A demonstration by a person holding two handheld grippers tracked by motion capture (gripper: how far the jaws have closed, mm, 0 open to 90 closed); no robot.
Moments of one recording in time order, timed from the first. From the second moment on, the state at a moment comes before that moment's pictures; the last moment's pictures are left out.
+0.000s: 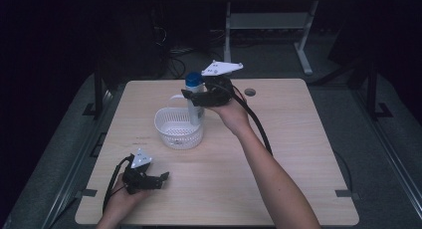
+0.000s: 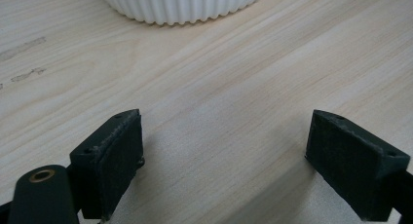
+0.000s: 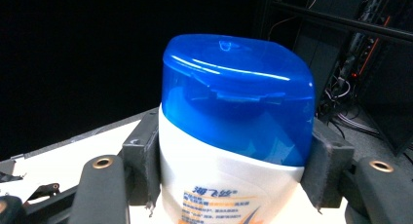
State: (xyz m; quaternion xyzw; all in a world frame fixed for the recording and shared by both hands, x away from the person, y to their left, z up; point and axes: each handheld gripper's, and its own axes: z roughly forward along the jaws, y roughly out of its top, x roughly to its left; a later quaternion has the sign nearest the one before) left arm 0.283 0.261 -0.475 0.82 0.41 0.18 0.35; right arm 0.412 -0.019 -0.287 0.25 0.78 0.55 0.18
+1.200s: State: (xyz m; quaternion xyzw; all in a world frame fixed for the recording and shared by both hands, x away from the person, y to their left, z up) left arm 0.283 0.261 -0.475 0.82 0.41 0.18 0.35; right arm 0.427 -0.005 -0.329 0.24 0.79 0.55 0.15
